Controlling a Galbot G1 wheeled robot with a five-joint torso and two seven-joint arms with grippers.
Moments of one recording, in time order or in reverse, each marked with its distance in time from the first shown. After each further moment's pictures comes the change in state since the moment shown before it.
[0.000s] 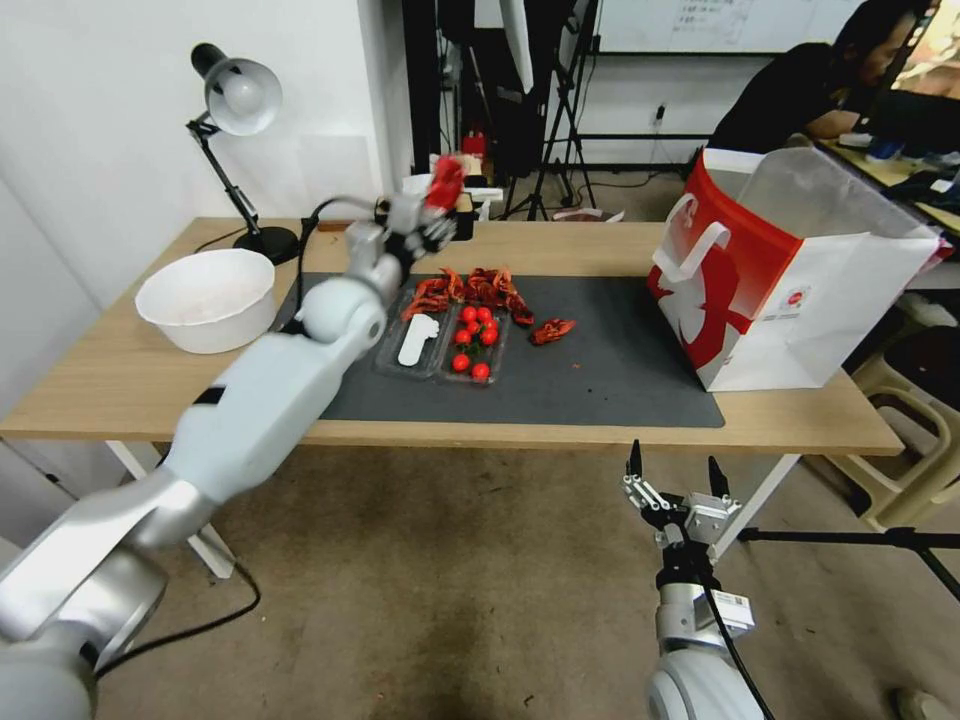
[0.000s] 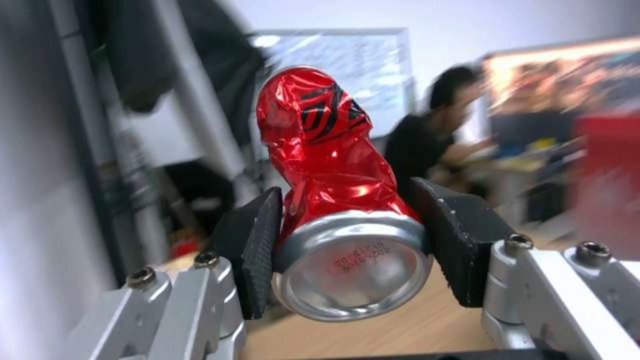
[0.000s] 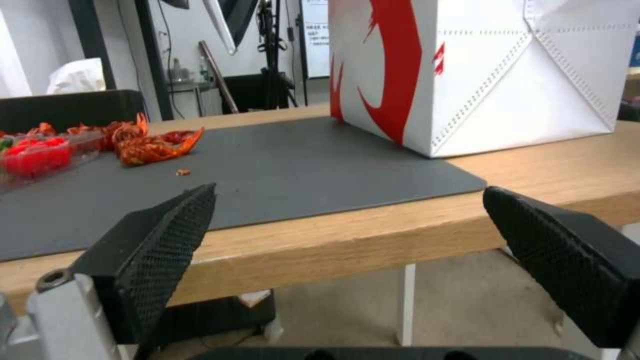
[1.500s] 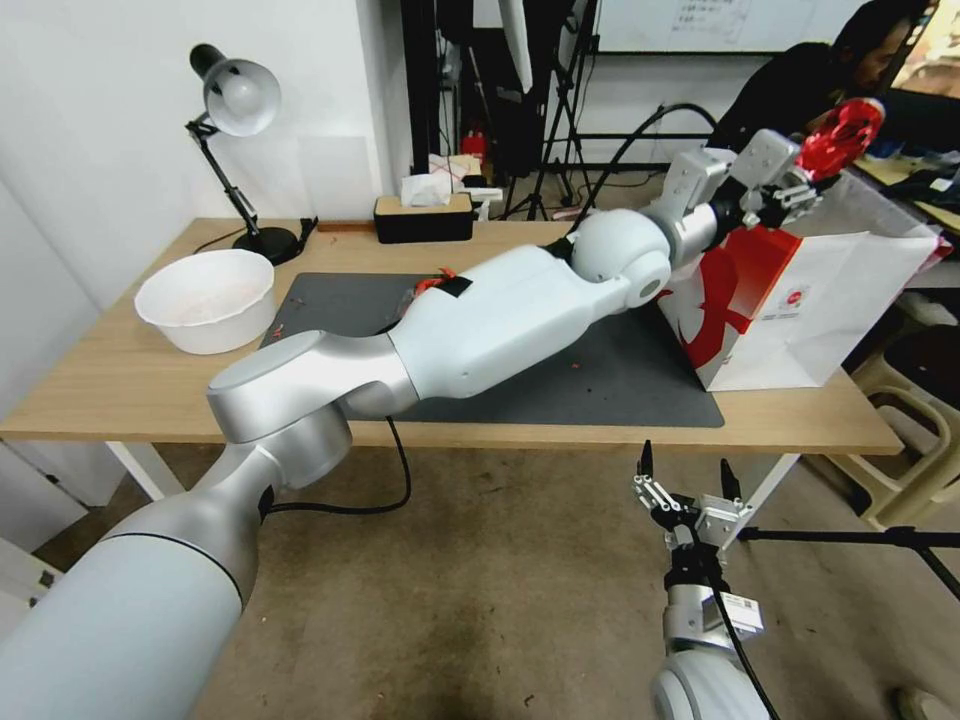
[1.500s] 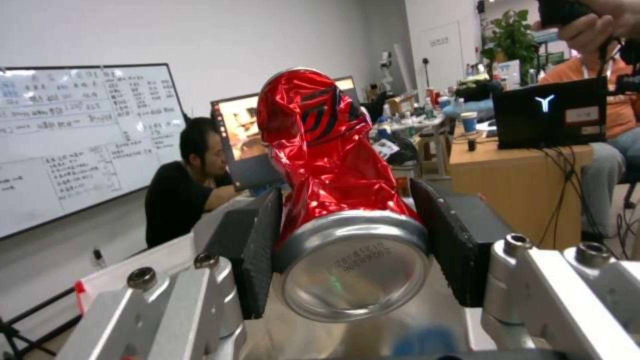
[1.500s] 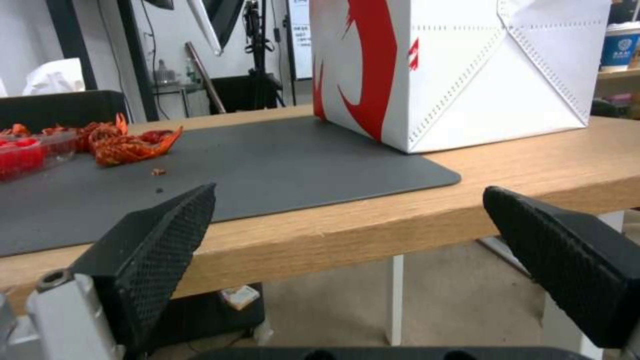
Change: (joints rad) left arm -0.314 -0.463 0.414 0.197 -0.159 -0.016 0.034; right arm 0.002 0.014 0.021 -0.018 0.002 0.017 0.002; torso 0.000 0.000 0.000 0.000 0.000
